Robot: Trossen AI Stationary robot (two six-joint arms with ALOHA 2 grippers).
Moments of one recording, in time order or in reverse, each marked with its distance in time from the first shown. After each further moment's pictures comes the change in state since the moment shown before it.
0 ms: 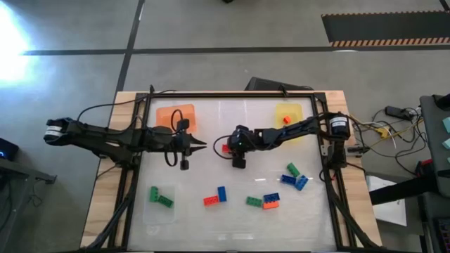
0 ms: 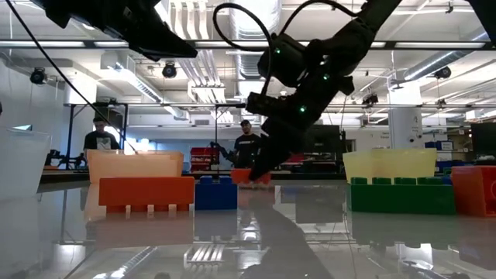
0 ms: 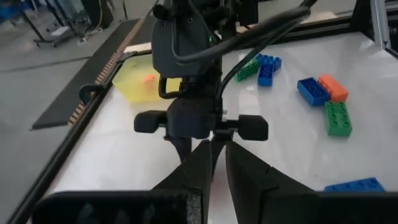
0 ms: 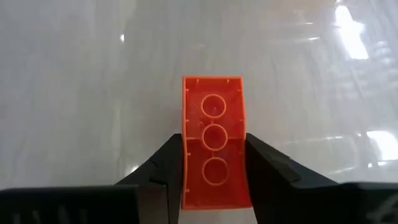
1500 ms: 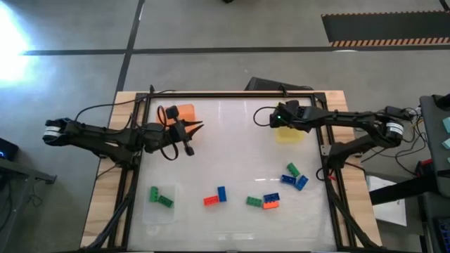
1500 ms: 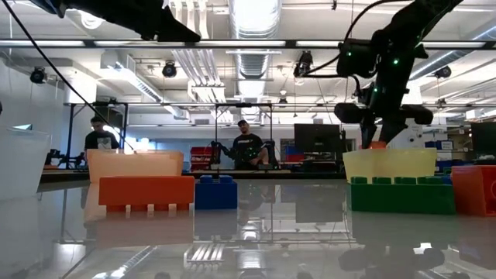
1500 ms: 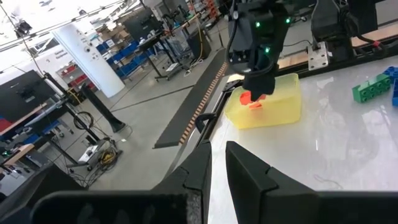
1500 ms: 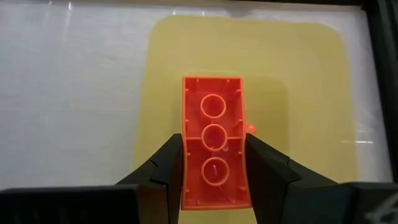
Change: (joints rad) left arm -0.001 -0.026 -0.003 0.198 -0.385 0.259; right arm -0.357 -0.586 -0.317 -0.616 0.408 1.019
